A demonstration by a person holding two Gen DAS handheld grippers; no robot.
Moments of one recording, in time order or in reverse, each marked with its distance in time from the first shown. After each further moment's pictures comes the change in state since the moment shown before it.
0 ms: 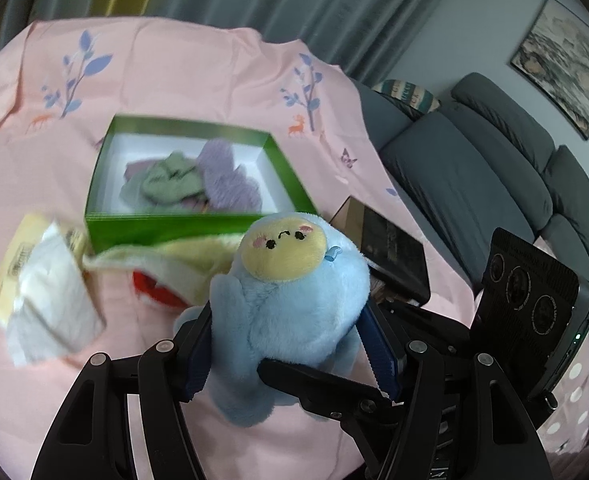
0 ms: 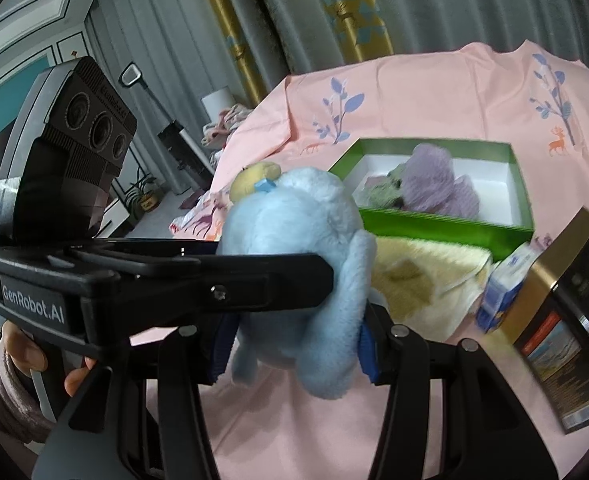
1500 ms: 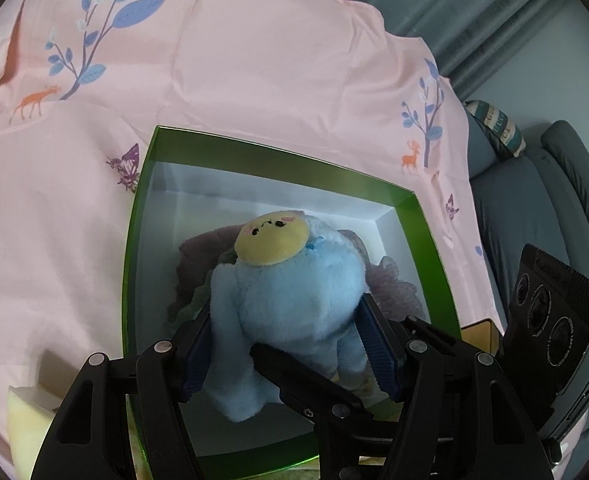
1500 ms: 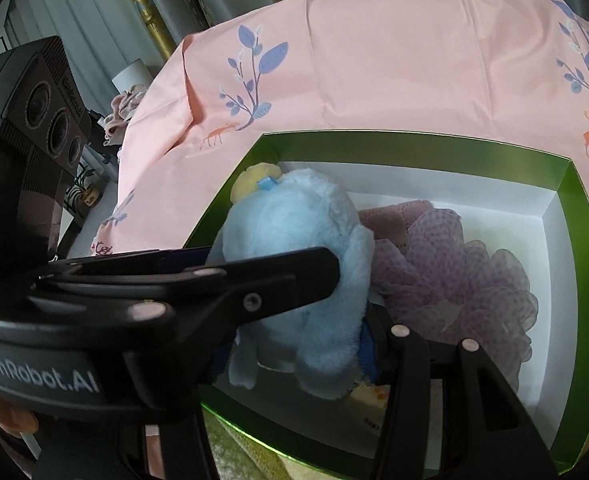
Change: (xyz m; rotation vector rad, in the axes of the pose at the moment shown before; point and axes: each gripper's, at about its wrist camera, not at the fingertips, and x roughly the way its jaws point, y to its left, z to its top) left arm 0.119 0.149 0.120 -0.205 0.109 0.104; right arm 0.185 -0.090 0.101 0.120 0.224 -0.145
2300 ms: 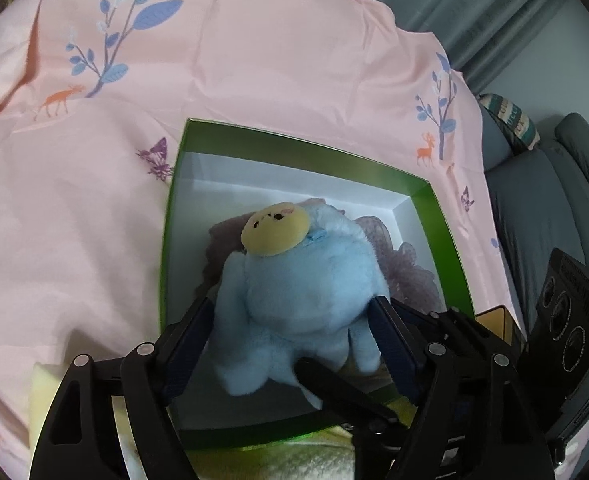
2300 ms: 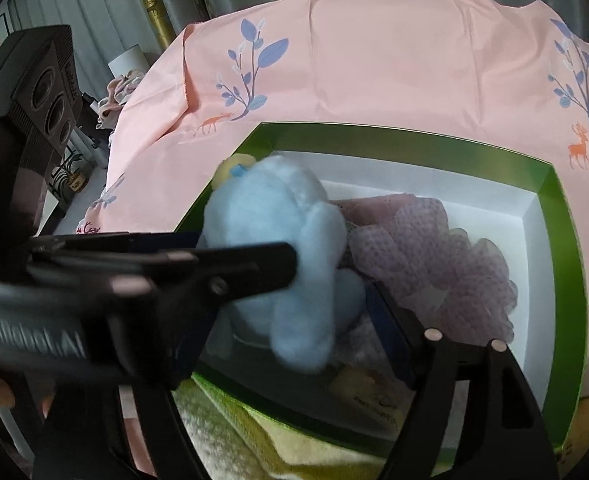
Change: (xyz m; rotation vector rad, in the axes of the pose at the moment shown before) left arm -0.017 0.000 -0.008 0.006 0.009 0.087; right arm -0.014 0.005 -0.010 -0.052 -0.004 -0.070
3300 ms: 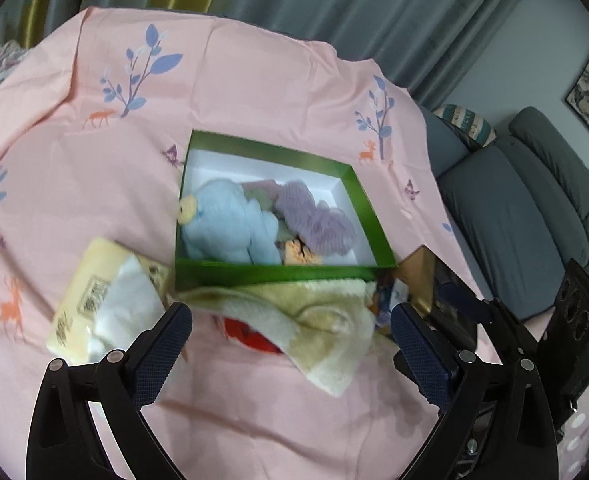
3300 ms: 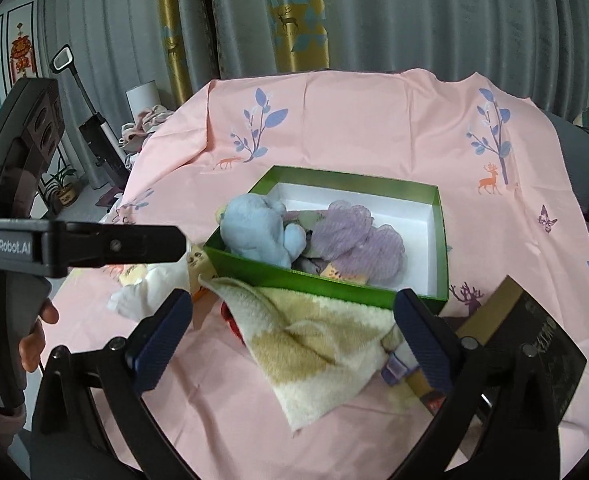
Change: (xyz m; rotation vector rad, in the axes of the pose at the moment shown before) left arm -0.117 -0.039 -0.097 0.038 -0.127 -0.064; right arm -0.153 0.035 -0.082 -0.066 -0.194 -0.125
